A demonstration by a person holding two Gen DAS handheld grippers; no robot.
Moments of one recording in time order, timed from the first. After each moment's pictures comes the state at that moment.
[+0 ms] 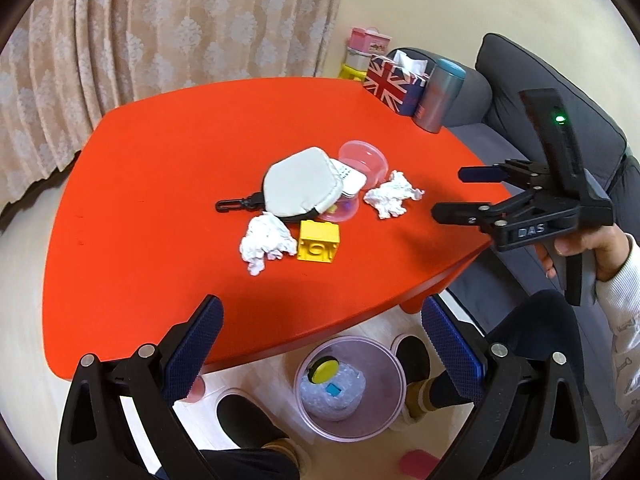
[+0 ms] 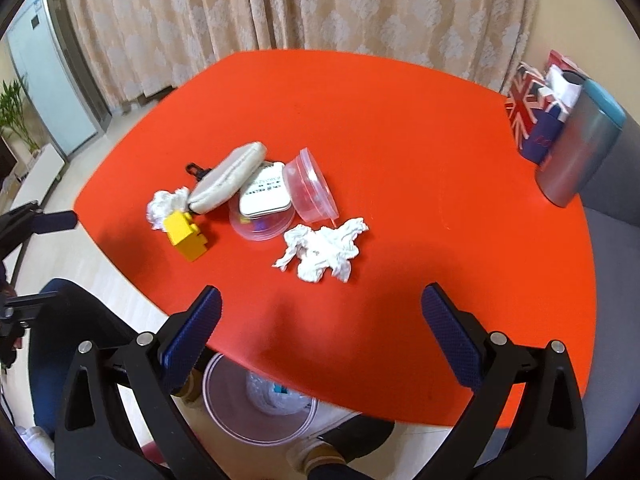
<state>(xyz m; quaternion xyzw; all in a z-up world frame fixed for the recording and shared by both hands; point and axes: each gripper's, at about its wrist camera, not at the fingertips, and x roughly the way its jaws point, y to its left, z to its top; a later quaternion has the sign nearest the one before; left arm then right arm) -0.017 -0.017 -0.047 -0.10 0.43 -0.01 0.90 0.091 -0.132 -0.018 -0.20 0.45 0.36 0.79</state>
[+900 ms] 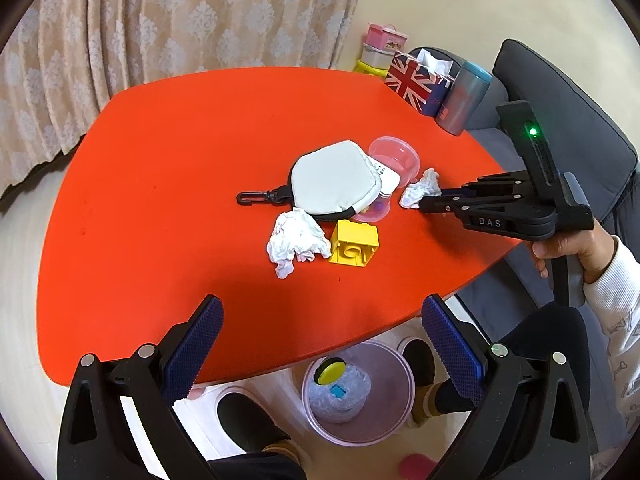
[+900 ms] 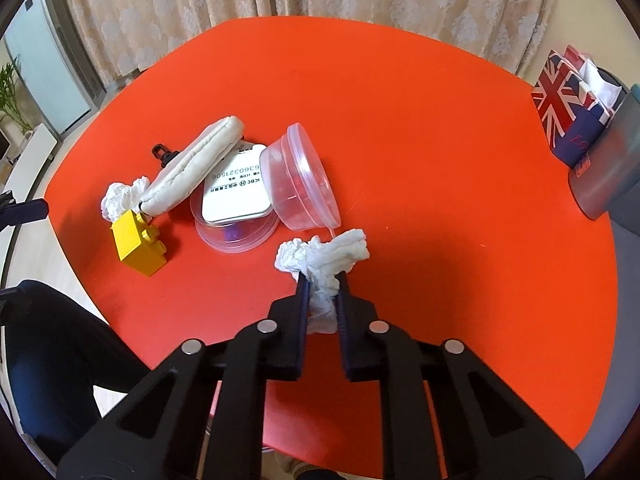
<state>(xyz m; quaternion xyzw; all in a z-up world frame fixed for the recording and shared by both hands) -0.006 0.003 -0.065 -0.12 0.44 0.00 0.89 0.117 -0.106 -0.063 -0.23 0.48 0.35 0.77</state>
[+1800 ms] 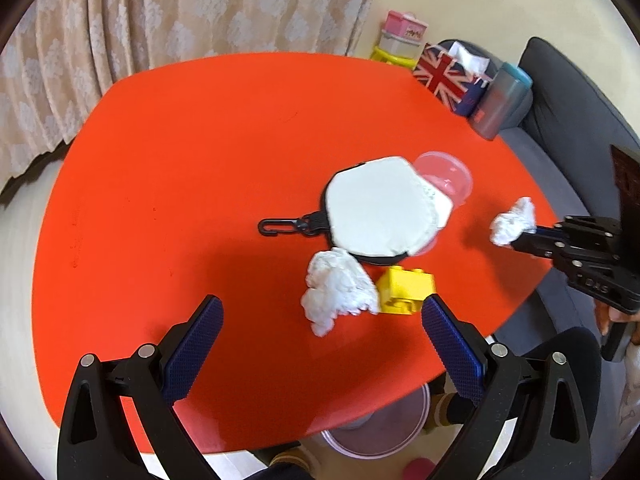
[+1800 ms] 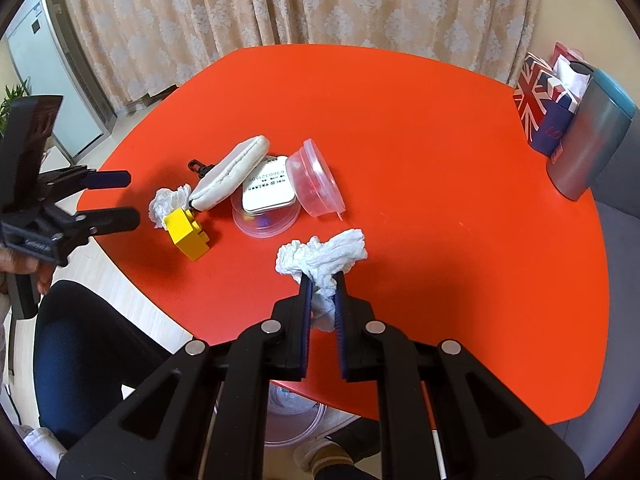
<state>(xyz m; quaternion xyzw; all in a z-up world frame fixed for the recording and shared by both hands) 0.048 0.035 -0.080 -0.13 0.47 0.02 0.87 0.093 -0.133 -0.025 -0.18 0.46 0.37 0.79</state>
